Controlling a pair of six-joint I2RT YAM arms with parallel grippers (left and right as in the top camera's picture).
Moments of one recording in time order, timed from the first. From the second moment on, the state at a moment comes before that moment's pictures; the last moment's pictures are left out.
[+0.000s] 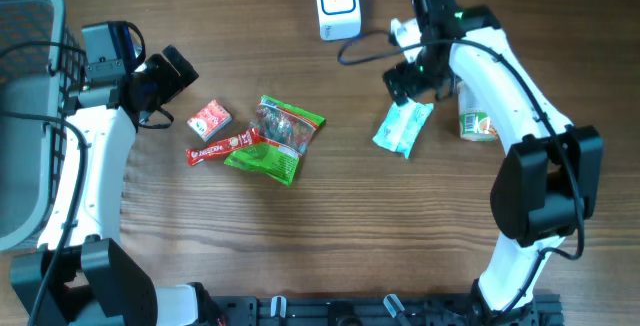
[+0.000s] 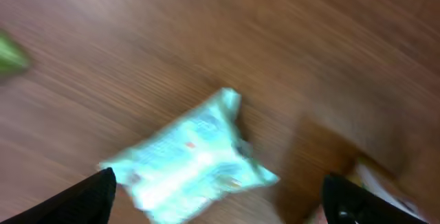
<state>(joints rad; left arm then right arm) 0.17 1.55 1.22 -0.66 0.10 -0.52 0.25 2.00 1.72 -1.08 -0.07 -0.22</state>
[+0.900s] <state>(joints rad) 0.17 1.55 1.22 -0.66 0.10 -0.52 0.33 2.00 1.38 -0.94 0.05 0.28</state>
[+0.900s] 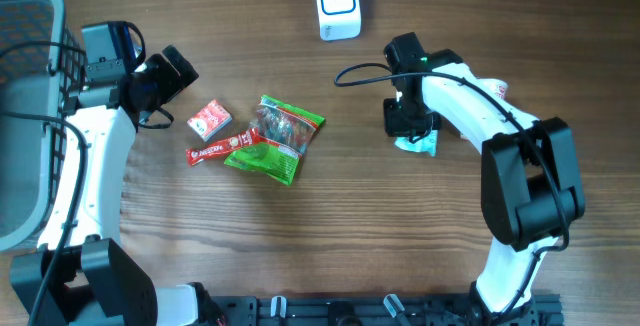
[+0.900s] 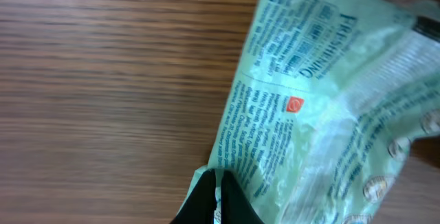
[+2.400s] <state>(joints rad) 0.17 1.55 1.22 -0.66 0.10 -0.52 0.42 2.00 1.44 -0.75 -0.51 0.13</state>
